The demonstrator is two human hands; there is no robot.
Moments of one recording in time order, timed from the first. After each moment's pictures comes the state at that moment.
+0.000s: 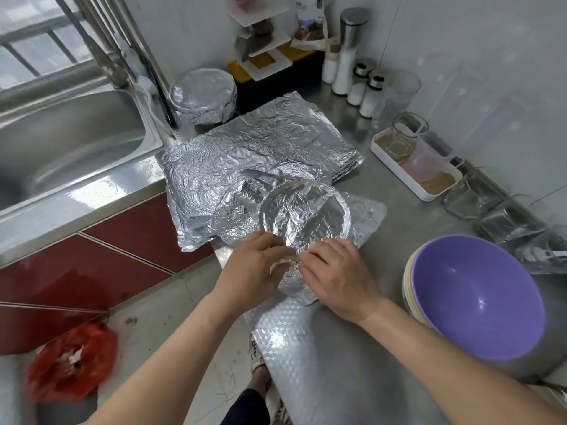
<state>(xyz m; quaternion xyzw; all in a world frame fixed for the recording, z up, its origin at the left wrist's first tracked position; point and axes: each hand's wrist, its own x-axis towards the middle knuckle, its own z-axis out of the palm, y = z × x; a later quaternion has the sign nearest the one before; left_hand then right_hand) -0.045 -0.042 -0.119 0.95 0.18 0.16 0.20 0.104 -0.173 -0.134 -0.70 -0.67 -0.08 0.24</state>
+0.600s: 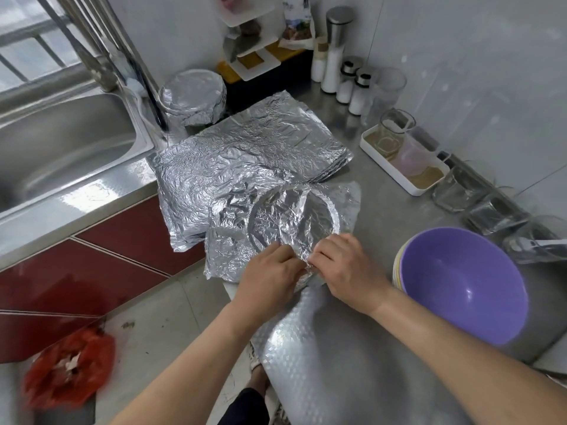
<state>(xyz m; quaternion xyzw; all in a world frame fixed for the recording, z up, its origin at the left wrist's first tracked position) -0.026 -0.081 -0.120 0.97 0.16 0.15 0.14 0.130 -0.187 -0.133 -0.67 -0.71 -0.08 0.19</state>
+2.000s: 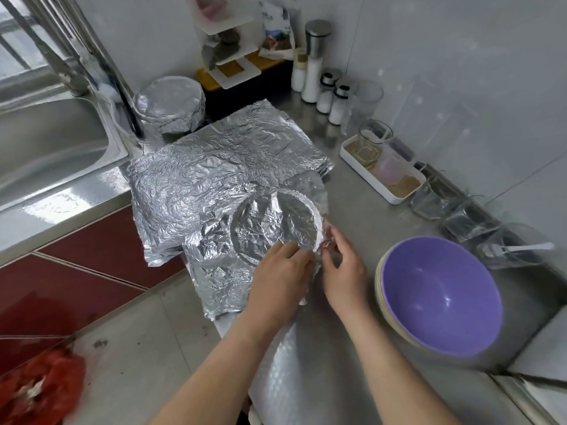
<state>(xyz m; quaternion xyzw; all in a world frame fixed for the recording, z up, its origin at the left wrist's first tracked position) 0.024 -0.101 -0.123 0.93 0.25 0.18 0.21 0.121 -0.183 -0.141 -0.84 -0.23 0.16 0.47</state>
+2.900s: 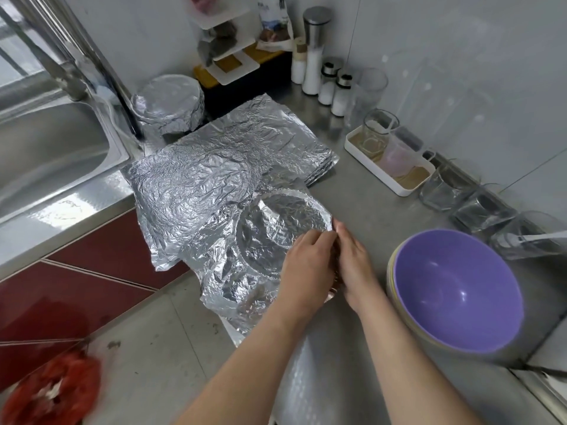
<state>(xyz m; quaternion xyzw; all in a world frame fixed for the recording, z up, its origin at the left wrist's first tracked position) 0.057 -0.112 -0.123 0.90 0.29 0.18 0.27 0.129 -0.160 -0.130 -0.65 0.02 0.38 0.66</state>
